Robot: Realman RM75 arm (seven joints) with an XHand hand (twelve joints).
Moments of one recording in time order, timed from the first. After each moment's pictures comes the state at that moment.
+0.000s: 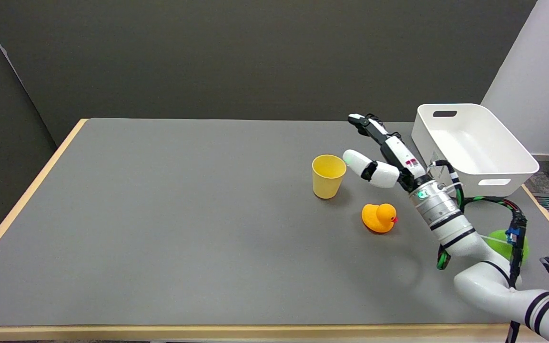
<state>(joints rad) -0.06 -0.93 -1.82 1.20 0.55 0.78 0.98</state>
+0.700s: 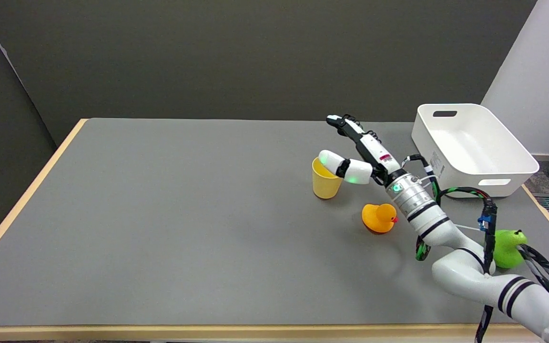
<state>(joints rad) 0.07 -0.97 -1.90 1.16 0.53 0.67 0.94</state>
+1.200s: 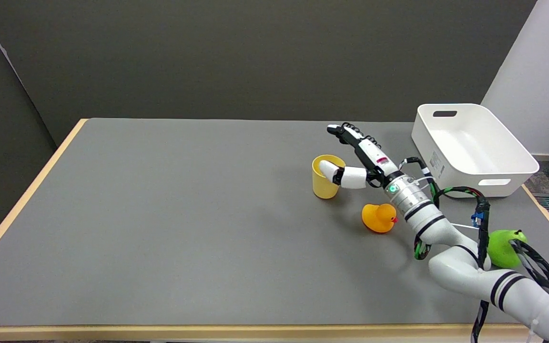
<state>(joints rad) 0.13 -0.99 -1.92 1.06 0.53 0.63 0.92</state>
